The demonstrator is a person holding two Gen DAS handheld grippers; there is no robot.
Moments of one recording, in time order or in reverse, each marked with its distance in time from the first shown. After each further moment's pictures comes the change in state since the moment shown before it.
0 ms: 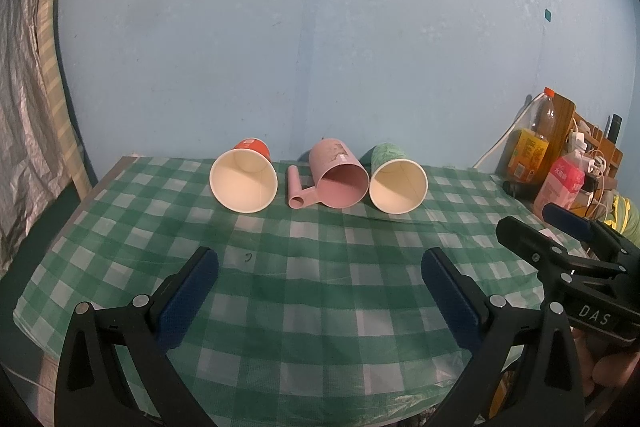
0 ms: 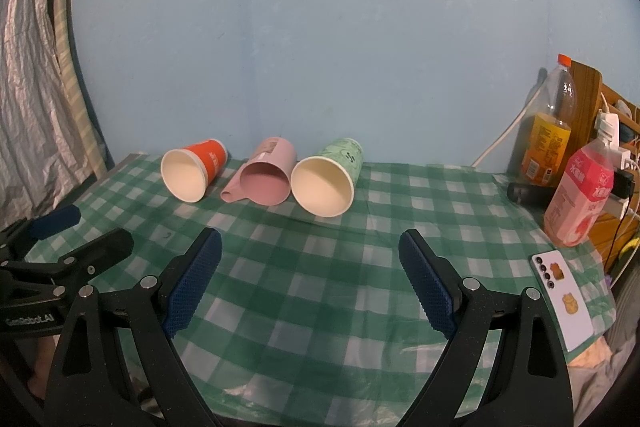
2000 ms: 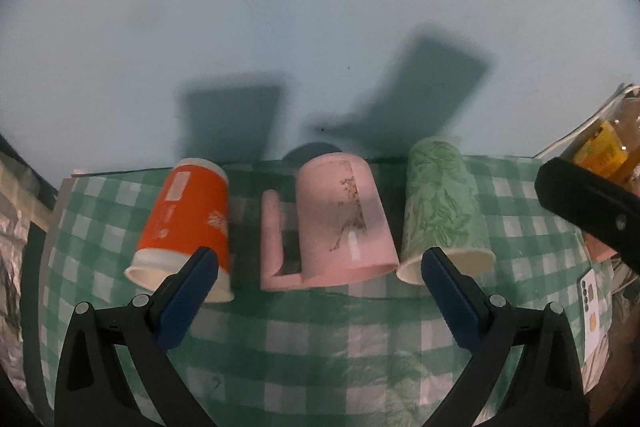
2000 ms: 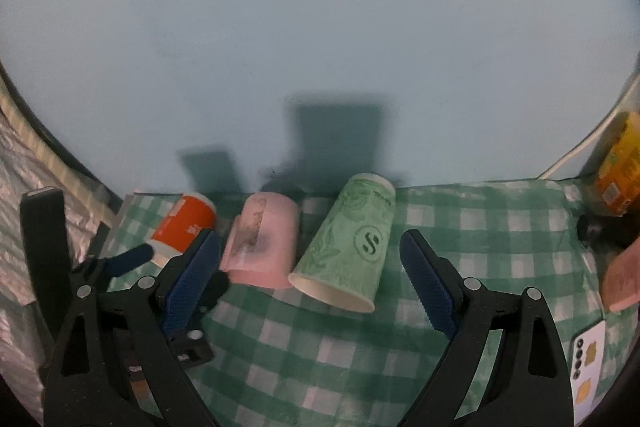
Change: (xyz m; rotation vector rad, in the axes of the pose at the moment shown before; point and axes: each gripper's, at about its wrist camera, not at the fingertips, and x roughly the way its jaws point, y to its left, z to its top) left arm 0.213 -0.032 0.127 0.019 0.478 0.092; right arm 0.173 -0.056 0.146 0.211 0.397 0.179
